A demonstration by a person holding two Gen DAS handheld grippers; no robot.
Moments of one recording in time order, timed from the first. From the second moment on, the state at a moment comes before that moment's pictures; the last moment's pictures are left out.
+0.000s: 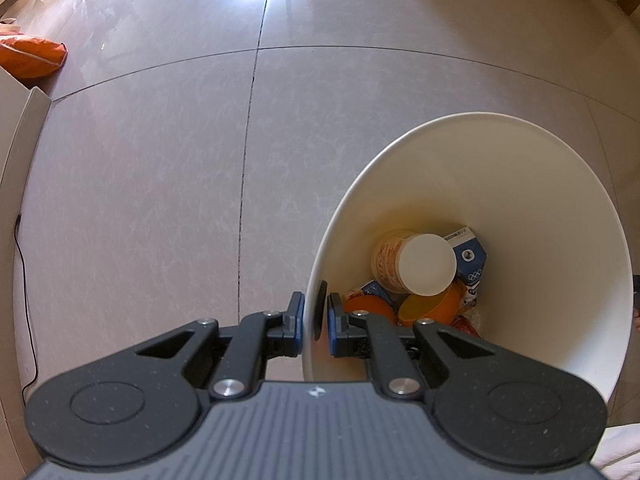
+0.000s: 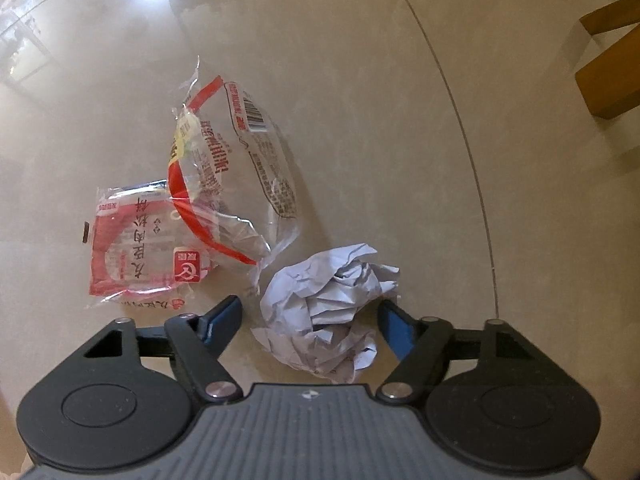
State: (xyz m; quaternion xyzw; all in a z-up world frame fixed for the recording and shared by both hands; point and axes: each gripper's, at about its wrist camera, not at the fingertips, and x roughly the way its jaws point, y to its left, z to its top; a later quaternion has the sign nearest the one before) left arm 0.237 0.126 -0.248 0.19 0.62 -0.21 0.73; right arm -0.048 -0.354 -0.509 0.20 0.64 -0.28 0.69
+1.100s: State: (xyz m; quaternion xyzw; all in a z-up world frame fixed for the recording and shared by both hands) left arm 0.232 0.121 -0.249 0.21 0.61 -0.21 0.74; right arm -0.018 -0.236 -0.355 0.09 0.69 -0.16 0.70
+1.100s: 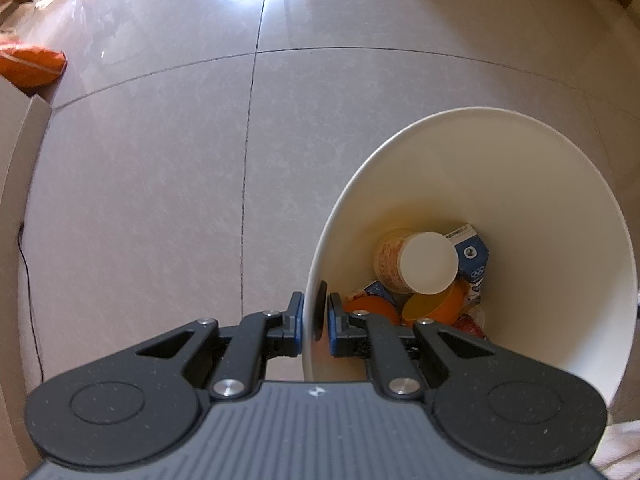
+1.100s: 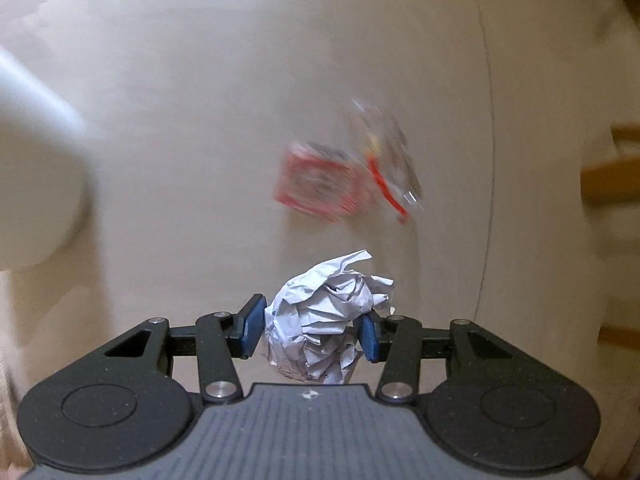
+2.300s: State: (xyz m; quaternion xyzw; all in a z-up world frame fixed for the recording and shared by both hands) left arm 0.234 0.124 -0.250 0.20 0.61 -0.21 0.74; right arm 0.111 -0.018 -0.143 0.01 0.57 0.08 0.82
